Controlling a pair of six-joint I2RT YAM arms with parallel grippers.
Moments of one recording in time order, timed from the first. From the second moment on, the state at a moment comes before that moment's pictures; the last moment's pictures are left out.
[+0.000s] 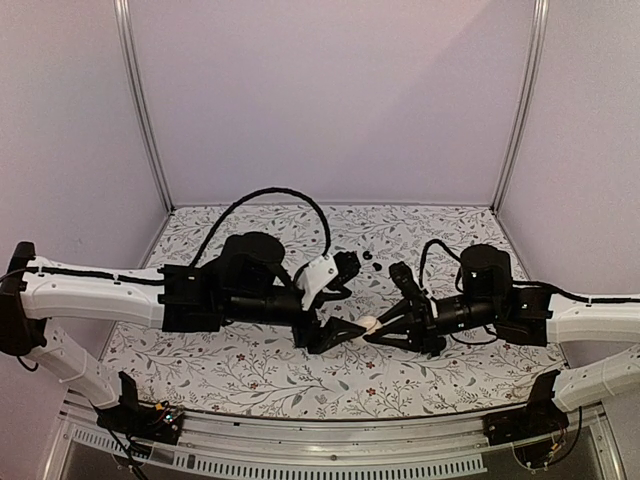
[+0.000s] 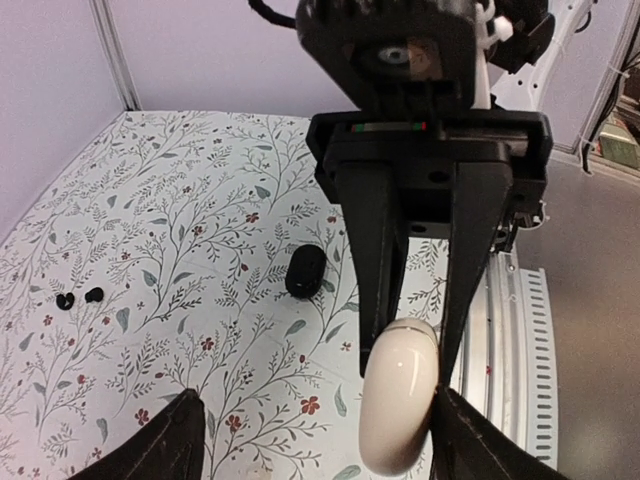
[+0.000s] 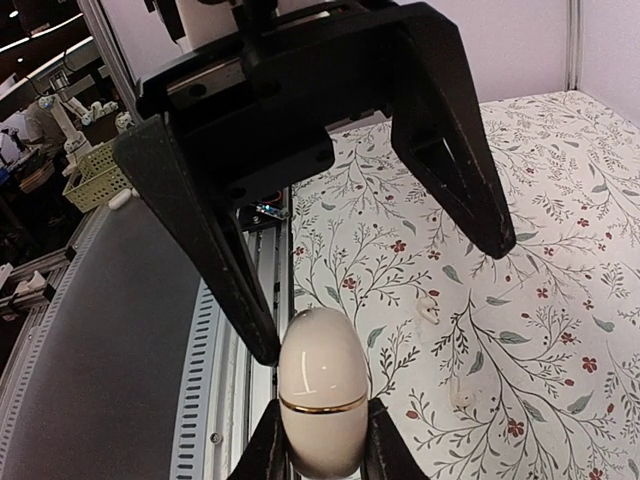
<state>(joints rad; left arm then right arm) -1.19 1.43 0.99 0.03 0.10 0.05 0.94 1.11 0.60 0.17 -0.61 0.05</state>
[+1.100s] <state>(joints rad) -1.16 1.40 0.96 0.02 0.19 0.11 0.95 1.11 0.60 0.17 -0.62 0.02</state>
